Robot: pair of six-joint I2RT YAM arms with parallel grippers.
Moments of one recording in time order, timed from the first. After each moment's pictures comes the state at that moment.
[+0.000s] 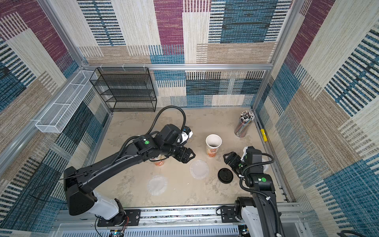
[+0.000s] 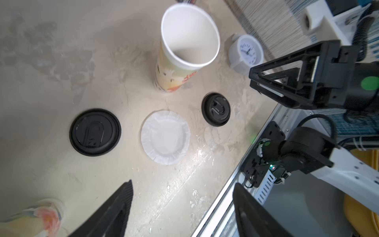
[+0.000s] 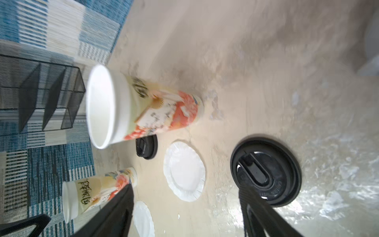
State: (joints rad) left arm -0.94 1.58 1.46 -0.77 0.13 -0.36; right arm -0.05 0.60 0.56 -0.77 -0.39 0.80
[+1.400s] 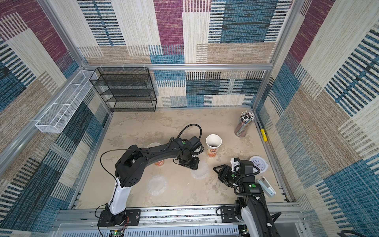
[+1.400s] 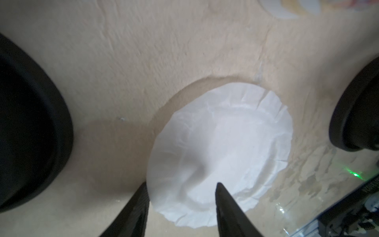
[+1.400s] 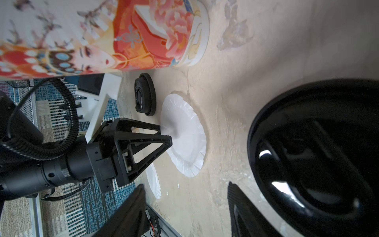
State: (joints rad) left arm -0.92 2.13 1.59 -0.82 0.19 -0.48; right arm -0.05 0.60 0.20 -0.43 -0.73 0.84
